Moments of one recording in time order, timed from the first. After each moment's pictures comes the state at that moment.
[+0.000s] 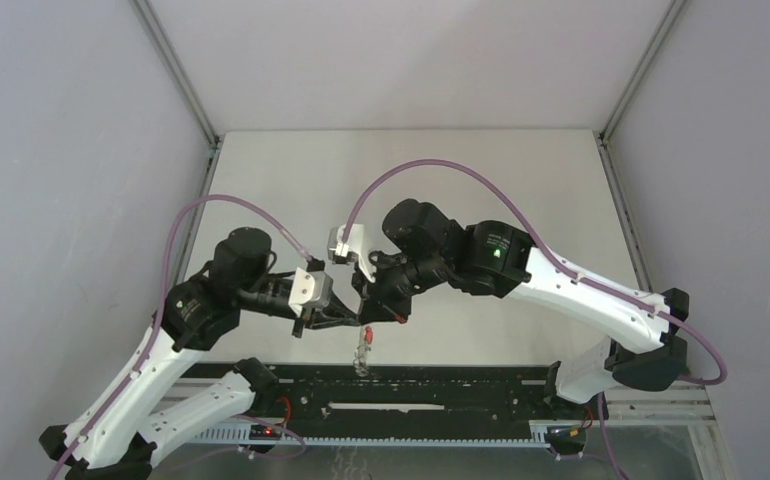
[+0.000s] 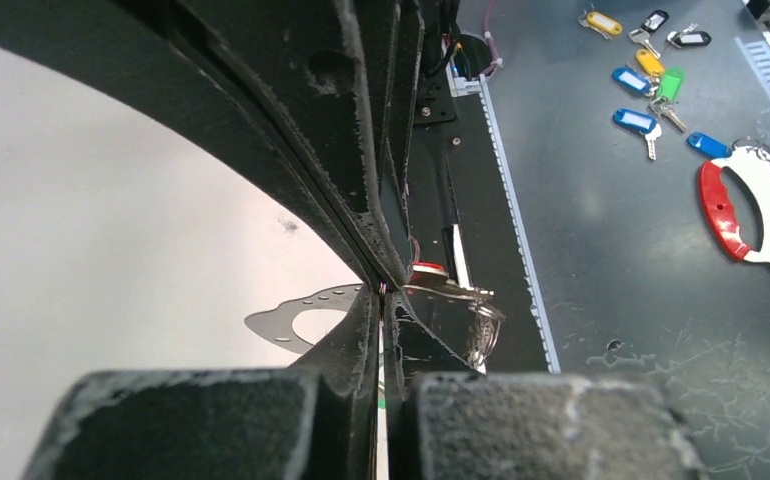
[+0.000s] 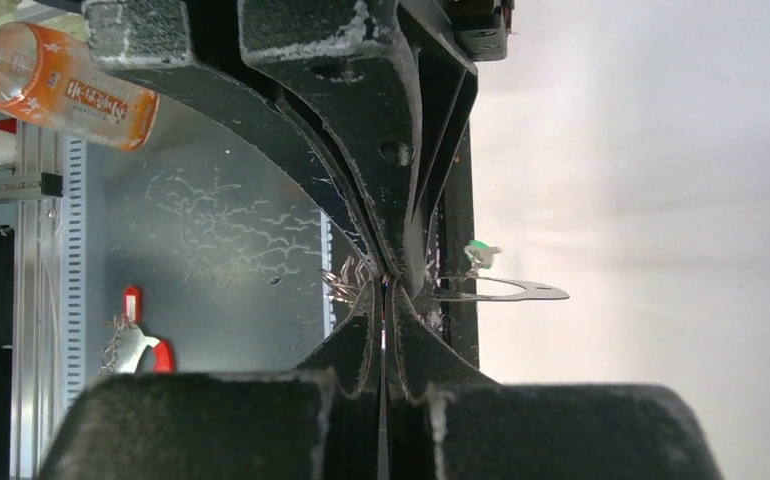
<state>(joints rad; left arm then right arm) -0.69 0.74 1.04 -0.80 0.92 0.44 1.21 1.48 1.72 -0.90 -0.40 -0.01</state>
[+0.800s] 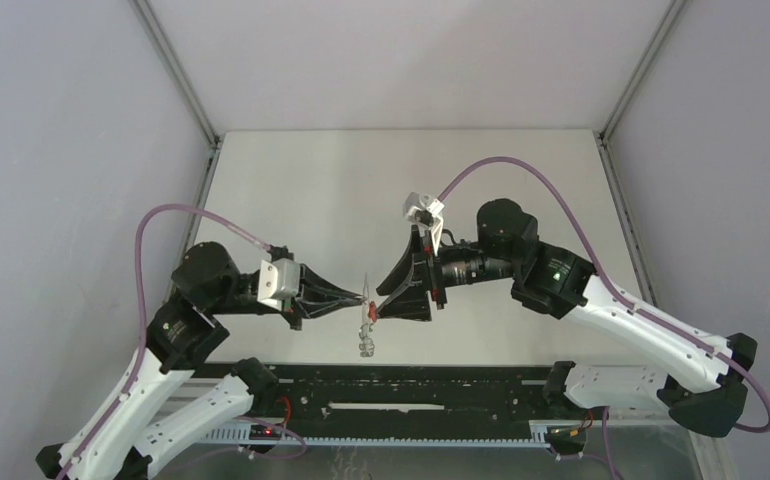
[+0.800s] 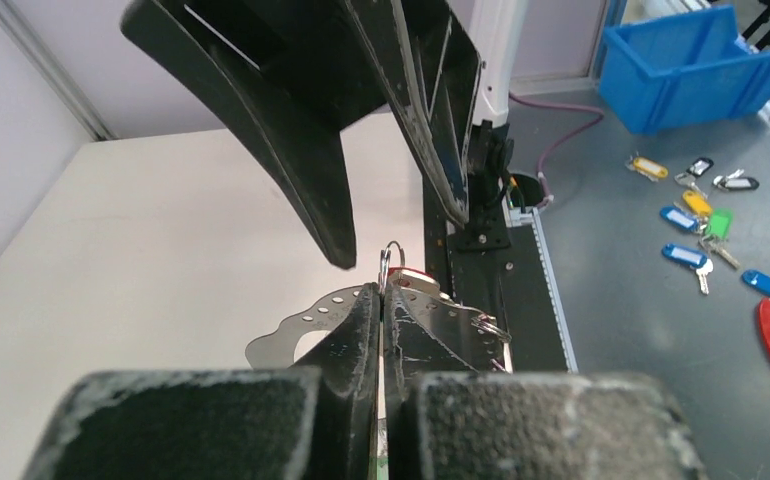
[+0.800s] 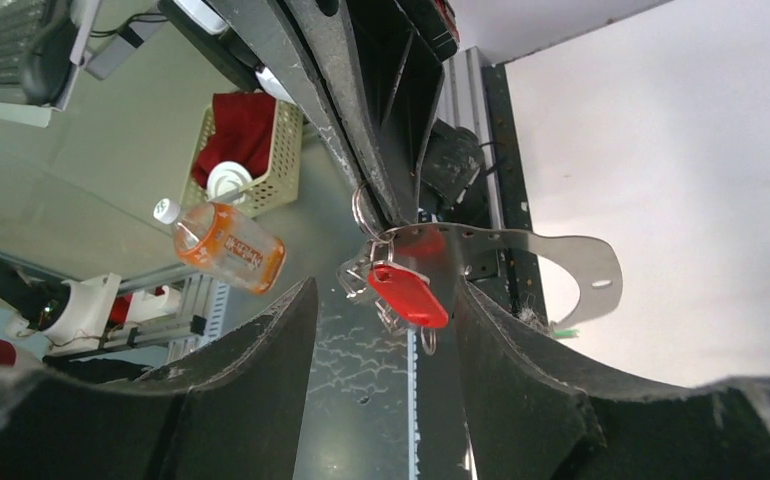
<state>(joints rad) -0.69 0.61 0.96 -0.40 0.86 0.16 1.01 1.11 1.23 -0.30 -0.64 0.36</state>
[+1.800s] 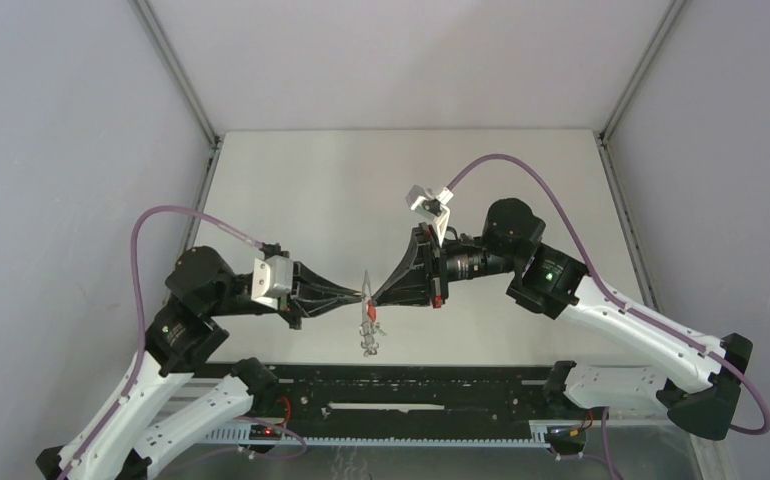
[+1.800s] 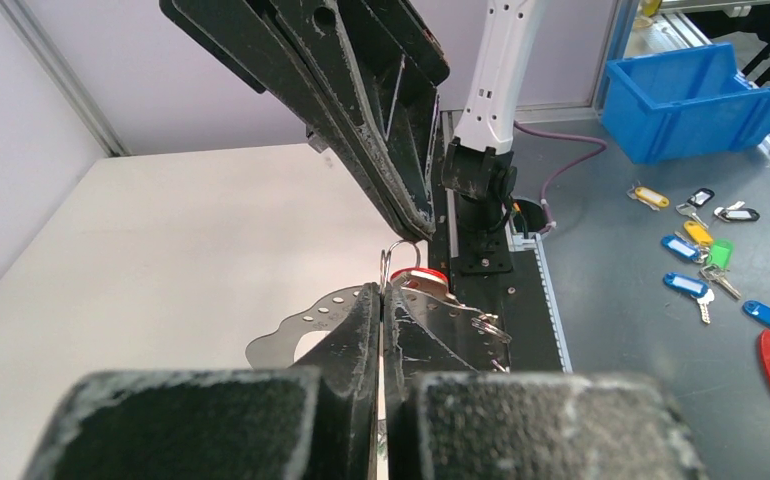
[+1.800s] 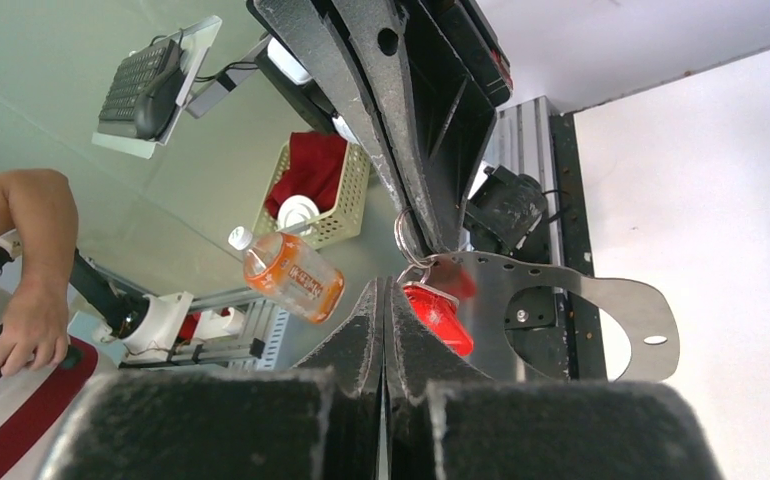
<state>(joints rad) -0.69 0.59 0.94 -0.30 0.84 0.08 0.97 1.11 1.14 -0.01 -0.77 0.56</state>
